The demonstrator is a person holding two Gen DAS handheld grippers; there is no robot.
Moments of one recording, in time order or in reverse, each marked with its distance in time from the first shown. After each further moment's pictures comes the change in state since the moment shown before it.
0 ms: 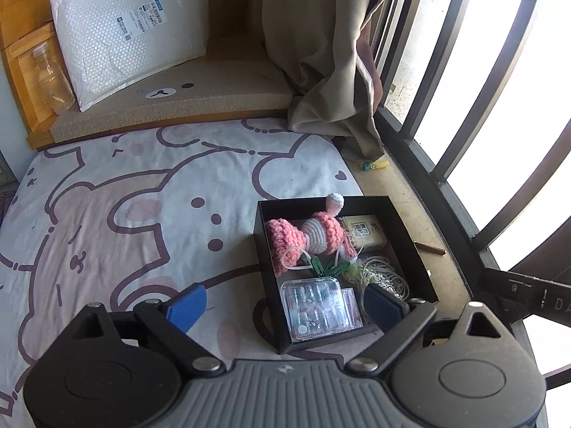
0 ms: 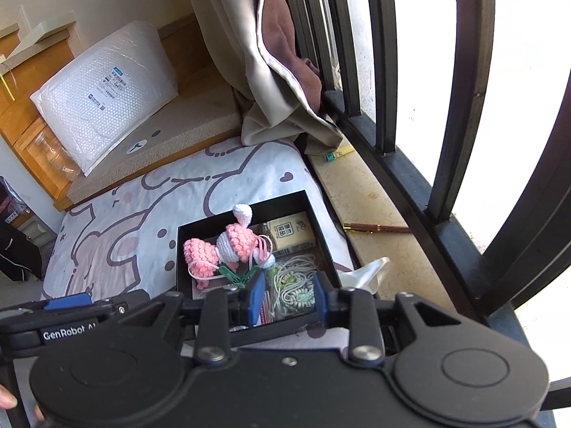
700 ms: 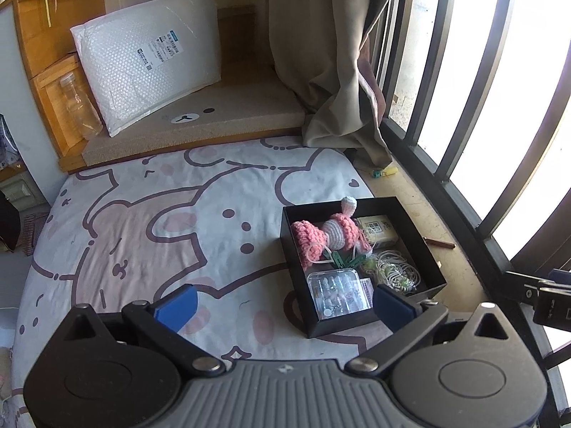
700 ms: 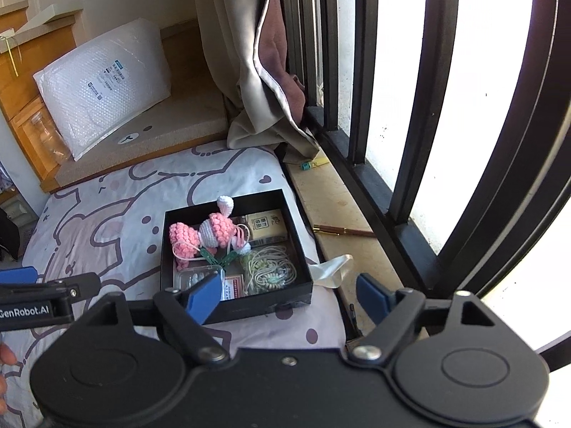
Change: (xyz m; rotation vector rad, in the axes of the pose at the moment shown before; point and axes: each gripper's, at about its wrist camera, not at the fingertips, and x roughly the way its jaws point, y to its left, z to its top) left arm -0.050 0.008 -0.021 0.052 -0.066 0.078; right arm -0.038 0.008 -0.028 -0.072 -0.044 -0.120
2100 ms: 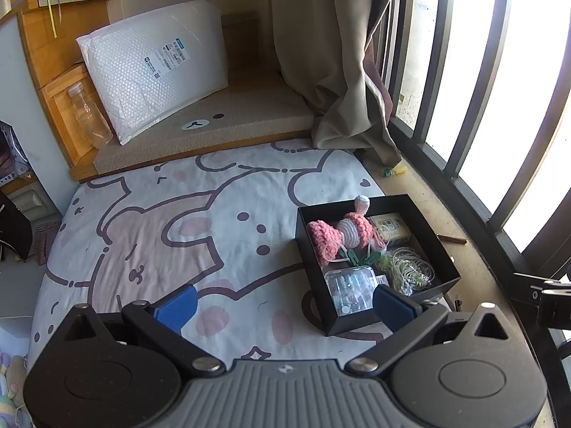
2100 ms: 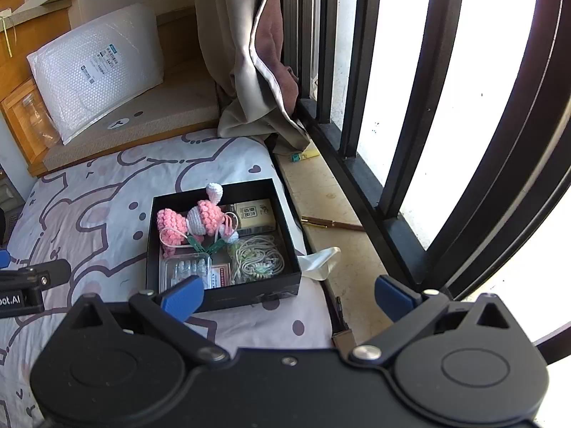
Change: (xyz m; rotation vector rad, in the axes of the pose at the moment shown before) left arm -0.005 0.006 -0.005 0.037 -0.014 0.034; right arm 0.002 0.009 -0.005 -0.033 0.018 -0.048
